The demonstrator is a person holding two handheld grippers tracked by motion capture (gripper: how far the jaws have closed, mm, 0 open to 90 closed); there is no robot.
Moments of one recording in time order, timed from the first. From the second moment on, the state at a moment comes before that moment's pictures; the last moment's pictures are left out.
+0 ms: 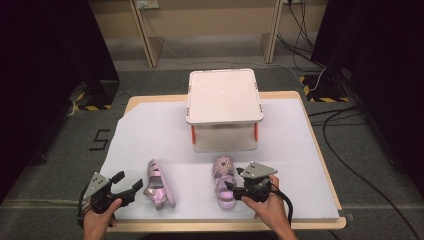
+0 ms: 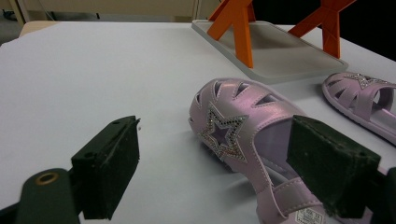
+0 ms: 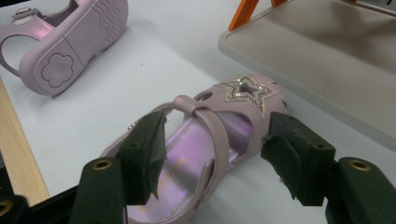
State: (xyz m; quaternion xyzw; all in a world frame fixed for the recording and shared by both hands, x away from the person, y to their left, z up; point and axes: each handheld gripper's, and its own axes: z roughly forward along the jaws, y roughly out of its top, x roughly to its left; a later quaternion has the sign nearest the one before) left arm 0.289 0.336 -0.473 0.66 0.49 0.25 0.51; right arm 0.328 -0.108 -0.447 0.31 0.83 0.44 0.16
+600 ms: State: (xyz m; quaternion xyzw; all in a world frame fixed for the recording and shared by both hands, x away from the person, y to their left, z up) left arm 0.290 0.335 -0.473 0.66 0.49 0.24 0.51; right arm 0.325 -0.102 -0.451 0.30 0.84 0.42 0.18
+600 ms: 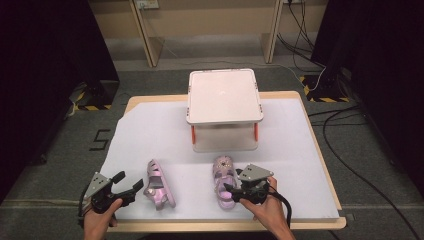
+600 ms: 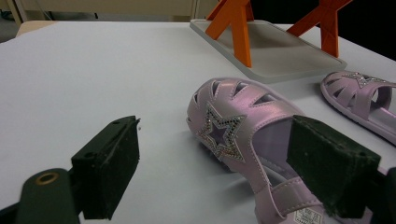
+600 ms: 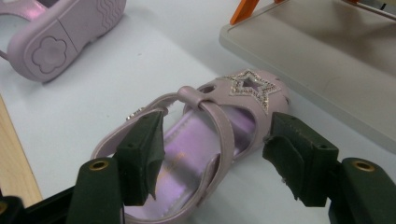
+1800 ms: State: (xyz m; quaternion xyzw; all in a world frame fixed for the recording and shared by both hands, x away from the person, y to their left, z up) left arm 0.288 0.335 -0.474 0.67 0.49 0.25 0.50; right arm 0.330 -0.086 -0.441 0.25 0.84 0.41 0.27
